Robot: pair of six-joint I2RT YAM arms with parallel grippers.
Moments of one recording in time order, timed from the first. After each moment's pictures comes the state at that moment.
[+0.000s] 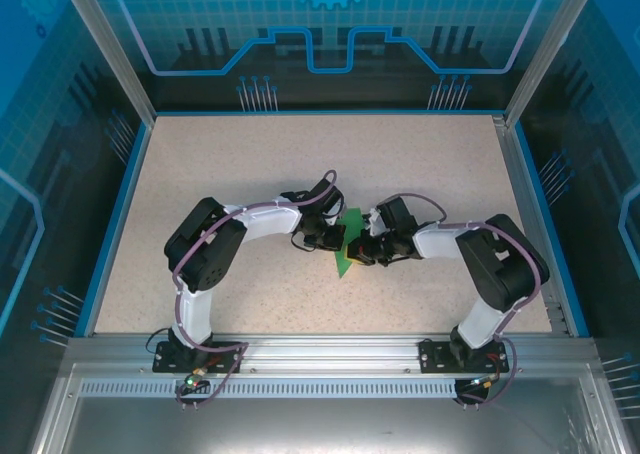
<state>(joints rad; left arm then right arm) -0.67 1.97 1.24 -0.48 0.29 -0.48 0.48 1.70 0.69 0.00 -0.66 0.80</state>
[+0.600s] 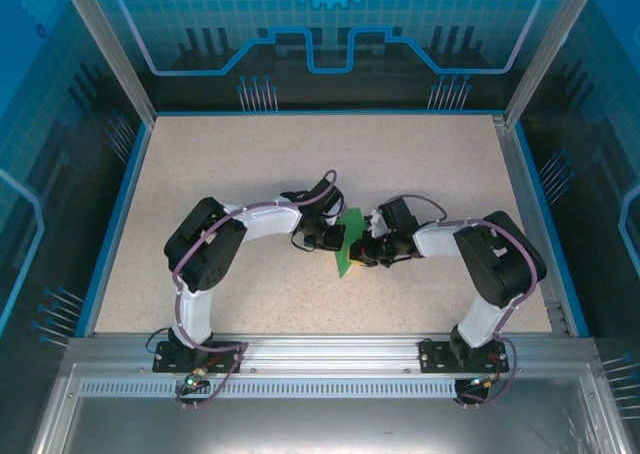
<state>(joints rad) -0.67 1.97 1.24 -0.48 0.29 -0.48 0.45 1.70 0.69 -0.03 -0.68 0.75</state>
